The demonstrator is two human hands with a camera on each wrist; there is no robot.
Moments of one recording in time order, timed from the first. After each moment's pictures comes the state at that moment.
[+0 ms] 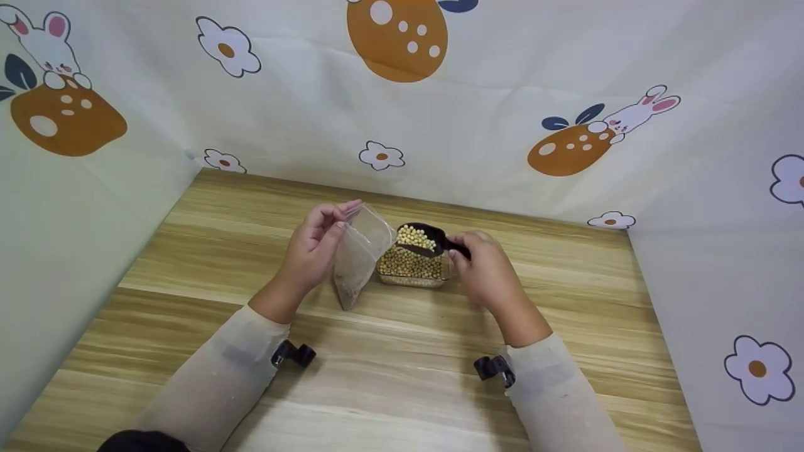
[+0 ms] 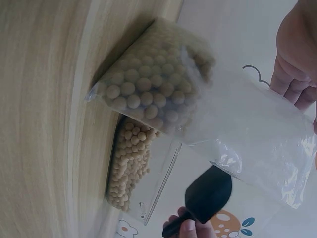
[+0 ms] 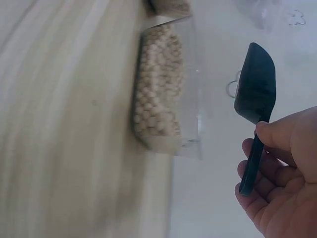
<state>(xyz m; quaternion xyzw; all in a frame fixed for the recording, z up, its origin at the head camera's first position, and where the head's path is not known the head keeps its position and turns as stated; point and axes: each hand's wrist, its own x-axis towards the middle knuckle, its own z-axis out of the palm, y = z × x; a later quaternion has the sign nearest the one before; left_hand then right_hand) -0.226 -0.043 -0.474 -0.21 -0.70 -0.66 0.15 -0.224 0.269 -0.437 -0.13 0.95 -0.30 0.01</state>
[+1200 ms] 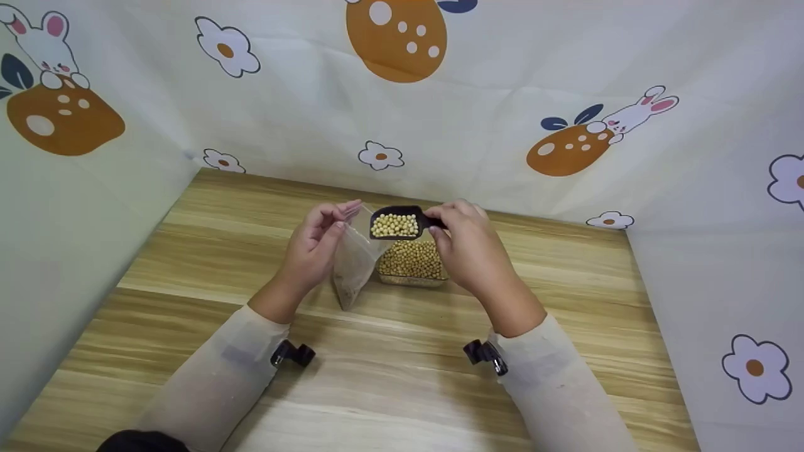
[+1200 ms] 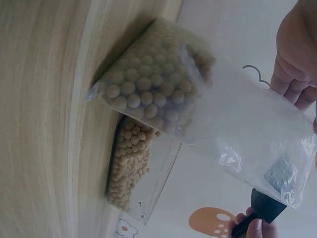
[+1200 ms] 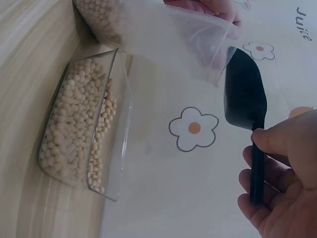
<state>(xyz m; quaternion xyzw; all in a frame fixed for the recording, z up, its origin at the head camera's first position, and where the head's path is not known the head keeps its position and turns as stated) -0.227 -0.042 -0.474 -0.22 -0.69 -0.67 0.15 -0.219 0.233 -0.380 -0.20 0.94 -0.28 -0.06</state>
